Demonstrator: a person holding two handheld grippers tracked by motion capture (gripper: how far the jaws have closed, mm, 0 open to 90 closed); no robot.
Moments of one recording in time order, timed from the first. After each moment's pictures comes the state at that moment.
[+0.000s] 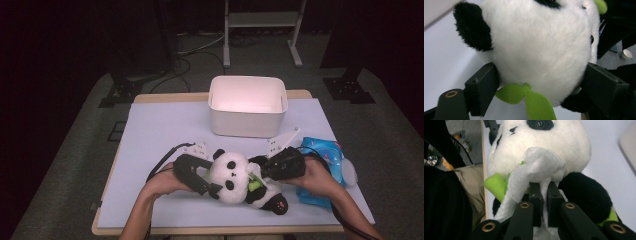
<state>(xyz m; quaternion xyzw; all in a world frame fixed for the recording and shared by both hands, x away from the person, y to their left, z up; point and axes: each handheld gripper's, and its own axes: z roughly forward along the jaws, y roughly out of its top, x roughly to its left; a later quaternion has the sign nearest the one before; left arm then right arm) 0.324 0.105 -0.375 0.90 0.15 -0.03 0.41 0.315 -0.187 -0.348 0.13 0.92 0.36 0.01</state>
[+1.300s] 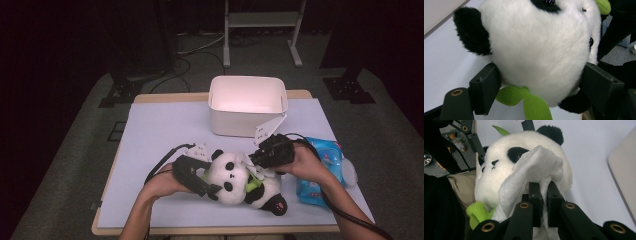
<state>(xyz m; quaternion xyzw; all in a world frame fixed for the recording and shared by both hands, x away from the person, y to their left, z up) 0.314 0.103 -0.368 0.91 0.15 -0.01 0.39 0.336 -0.159 -0.323 0.12 0.93 0.35 0.03</state>
